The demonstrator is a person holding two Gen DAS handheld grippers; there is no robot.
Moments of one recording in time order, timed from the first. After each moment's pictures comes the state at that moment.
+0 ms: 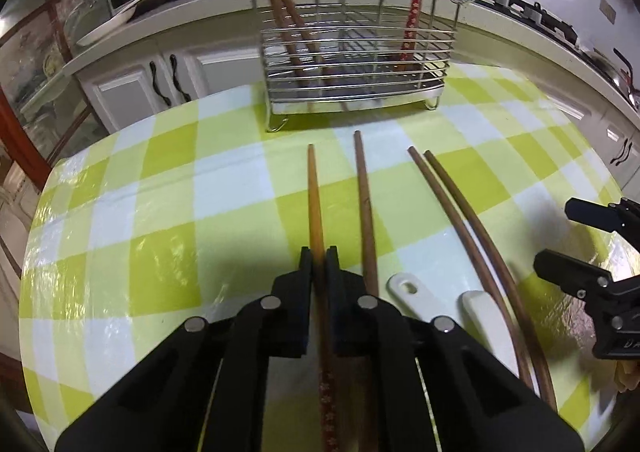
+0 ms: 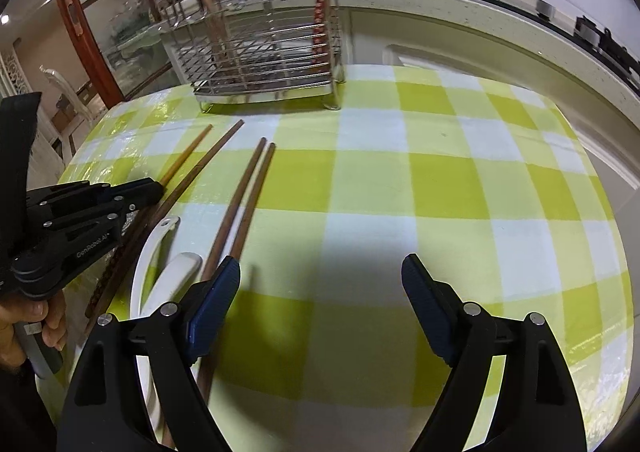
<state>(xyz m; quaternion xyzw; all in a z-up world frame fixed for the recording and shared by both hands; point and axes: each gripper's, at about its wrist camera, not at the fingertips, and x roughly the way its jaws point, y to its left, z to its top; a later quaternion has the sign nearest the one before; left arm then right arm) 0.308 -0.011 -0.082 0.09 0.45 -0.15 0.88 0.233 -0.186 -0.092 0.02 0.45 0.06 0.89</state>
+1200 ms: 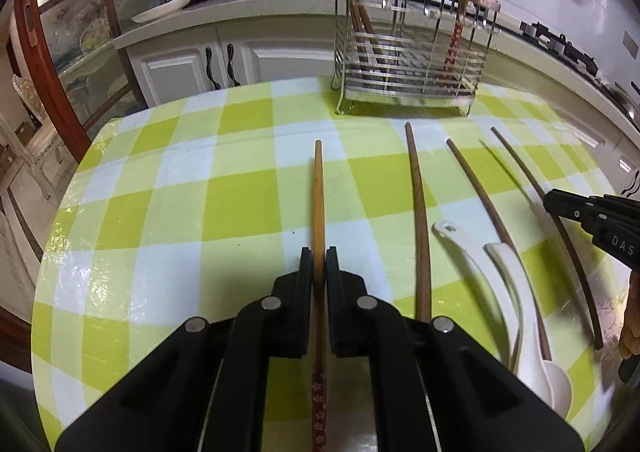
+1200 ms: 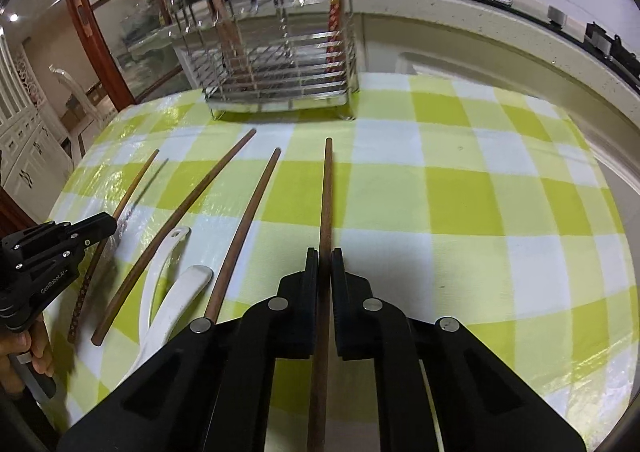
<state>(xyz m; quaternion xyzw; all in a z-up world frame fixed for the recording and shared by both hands) 0.263 0.034 -0.070 0.05 0.43 -0.09 0.90 0.238 -0.186 -0.087 0.03 0.44 0.08 0.90</state>
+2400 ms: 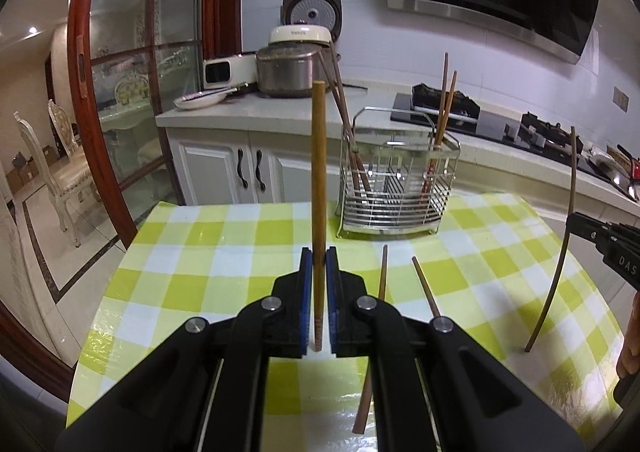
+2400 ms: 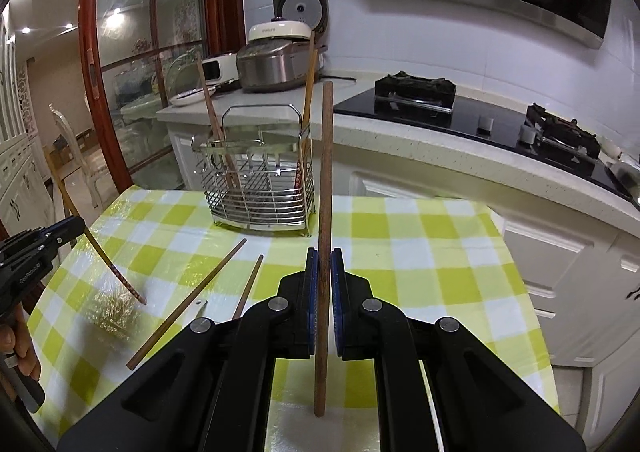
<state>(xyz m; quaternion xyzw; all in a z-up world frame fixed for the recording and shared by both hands) 0.200 0.034 0.040 0.01 0.27 -0.06 0.96 0.170 -0.212 0.019 0.00 0.29 0.02 0.96</state>
